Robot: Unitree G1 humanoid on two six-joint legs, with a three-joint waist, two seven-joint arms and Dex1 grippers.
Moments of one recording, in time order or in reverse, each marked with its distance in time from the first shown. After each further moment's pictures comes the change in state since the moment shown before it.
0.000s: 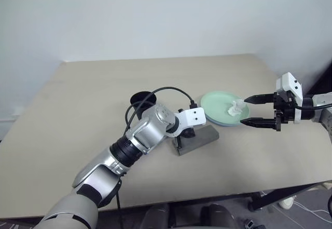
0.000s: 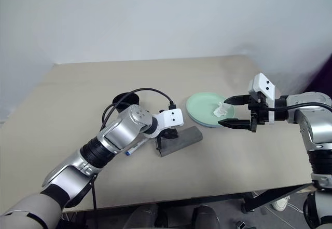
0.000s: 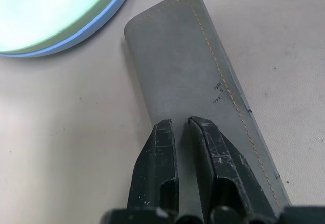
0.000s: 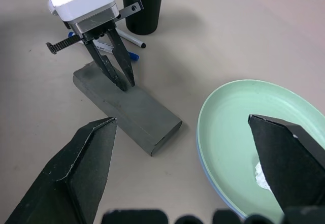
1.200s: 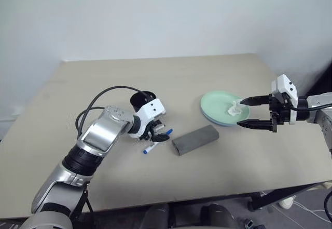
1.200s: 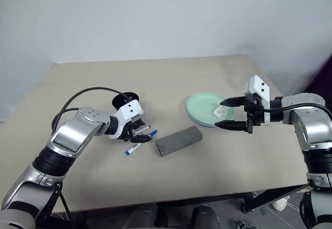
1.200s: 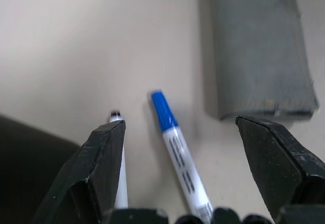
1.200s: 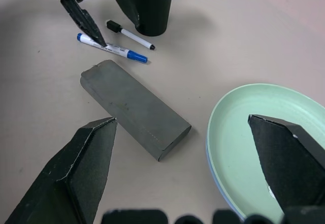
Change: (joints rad) left arm 0.200 0.300 0.265 -0.159 -0.249 0.101 0.038; right arm -0.009 0.024 0.021 0.015 -0.002 -0.013 0.015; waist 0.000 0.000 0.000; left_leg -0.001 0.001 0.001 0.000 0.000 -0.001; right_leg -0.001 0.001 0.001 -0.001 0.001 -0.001
